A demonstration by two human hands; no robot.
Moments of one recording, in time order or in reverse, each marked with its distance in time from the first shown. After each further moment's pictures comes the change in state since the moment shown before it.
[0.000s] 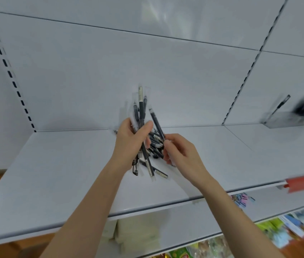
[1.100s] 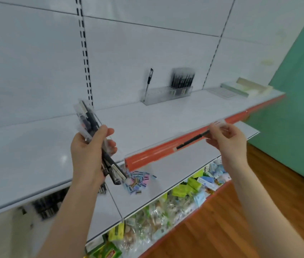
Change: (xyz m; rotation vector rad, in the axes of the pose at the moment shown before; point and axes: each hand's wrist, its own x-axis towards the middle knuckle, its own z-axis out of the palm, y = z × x) left_hand -0.104 -0.025 0.362 -0.338 0.052 -0.195; right_hand -0.146 0.134 -0.458 0.168 0.870 0.181
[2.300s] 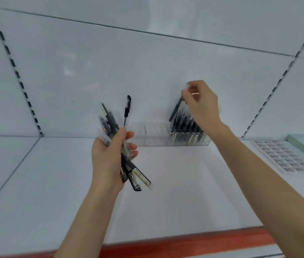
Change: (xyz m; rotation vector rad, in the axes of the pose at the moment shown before) left_hand 0.148 -0.113 0.288 -0.128 0.320 0.116; right_hand 0.405 0.037 0.123 -0.206 -0.576 -0.520
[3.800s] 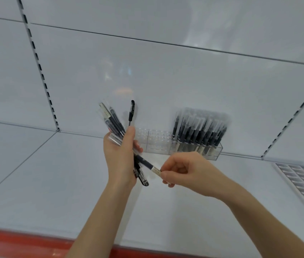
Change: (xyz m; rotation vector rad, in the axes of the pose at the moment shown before) left_hand 0.005 -0.036 0.041 0.014 0.199 0.240; right_hand -0.089 -0.009 -0.045 0.089 -0.956 0.096
